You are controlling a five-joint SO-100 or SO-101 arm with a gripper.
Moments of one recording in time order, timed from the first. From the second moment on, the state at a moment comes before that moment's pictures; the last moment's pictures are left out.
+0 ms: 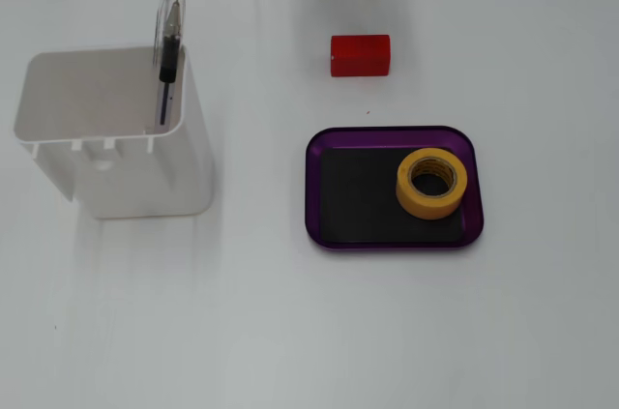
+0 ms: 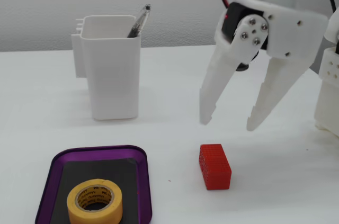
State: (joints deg) arm -12.4 121.2 117.9 72.9 13.4
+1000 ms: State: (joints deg) arm -9.6 93.4 119.2 59.1 16.6
